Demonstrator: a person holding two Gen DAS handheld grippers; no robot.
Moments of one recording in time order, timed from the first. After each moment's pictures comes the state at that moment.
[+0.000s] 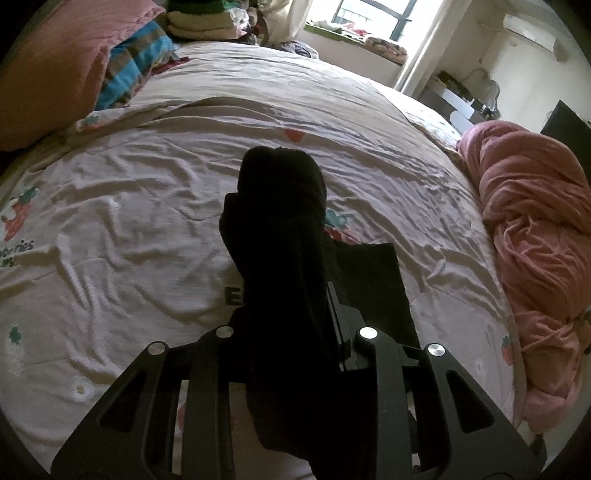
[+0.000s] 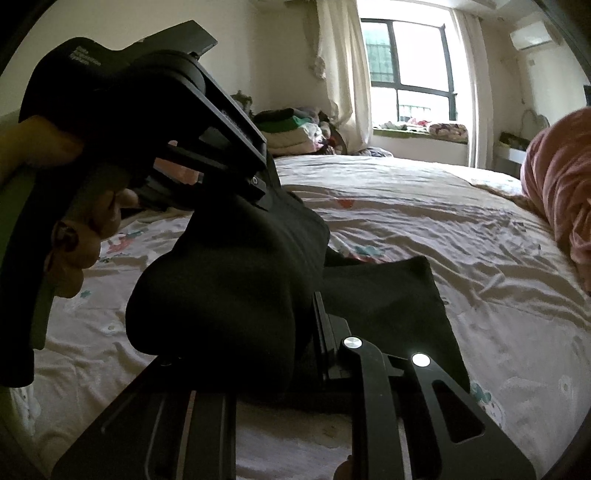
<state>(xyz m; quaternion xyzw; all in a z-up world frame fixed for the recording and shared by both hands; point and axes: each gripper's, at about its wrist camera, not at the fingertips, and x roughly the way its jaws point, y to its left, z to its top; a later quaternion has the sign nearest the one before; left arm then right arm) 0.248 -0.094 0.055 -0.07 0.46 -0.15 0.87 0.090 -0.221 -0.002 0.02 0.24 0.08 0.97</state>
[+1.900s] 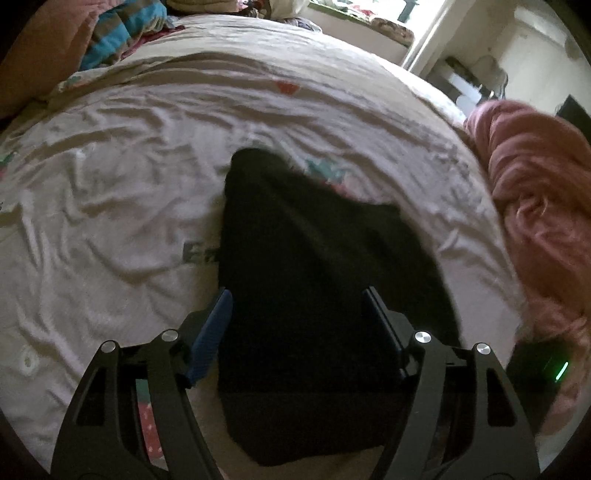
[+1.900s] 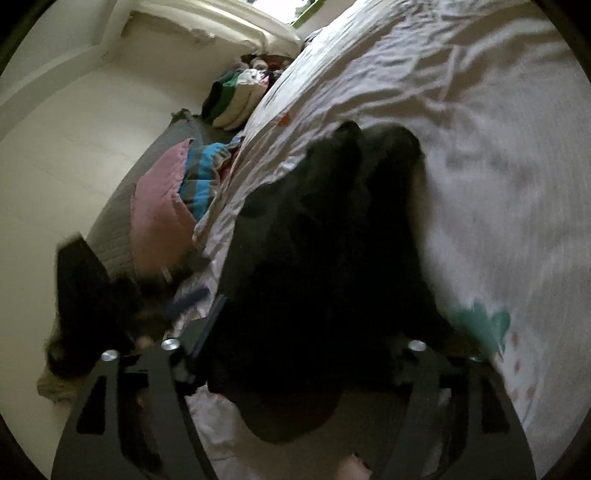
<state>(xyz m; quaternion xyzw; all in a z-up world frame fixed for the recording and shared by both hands) 0.243 -0.127 -0.012 -0.07 0.50 -0.15 0.85 0.125 -0.375 -0.063 0.41 0.37 0.17 0.81</state>
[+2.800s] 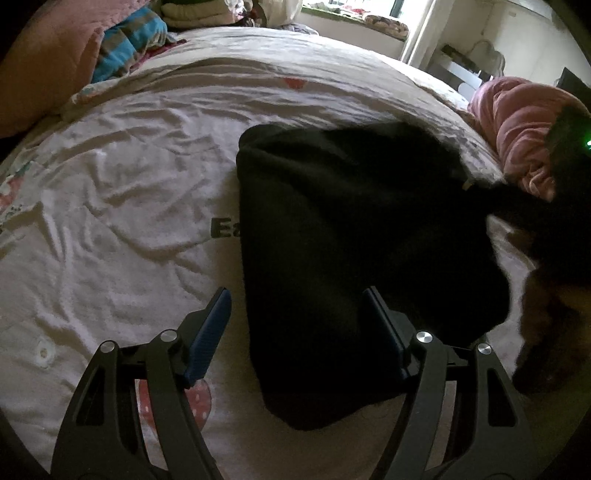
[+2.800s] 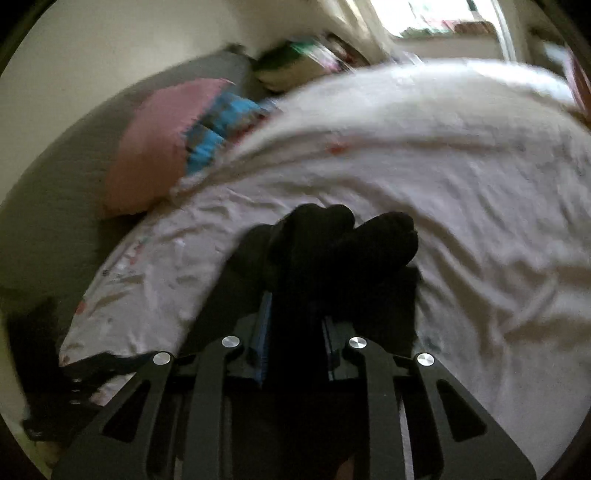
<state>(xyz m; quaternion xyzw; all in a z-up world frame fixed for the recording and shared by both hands) 0.218 -0.118 -0.027 -0.02 0.48 -0.14 0.87 0.235 -0.357 -0.019 0.16 0.41 0.18 0.88</state>
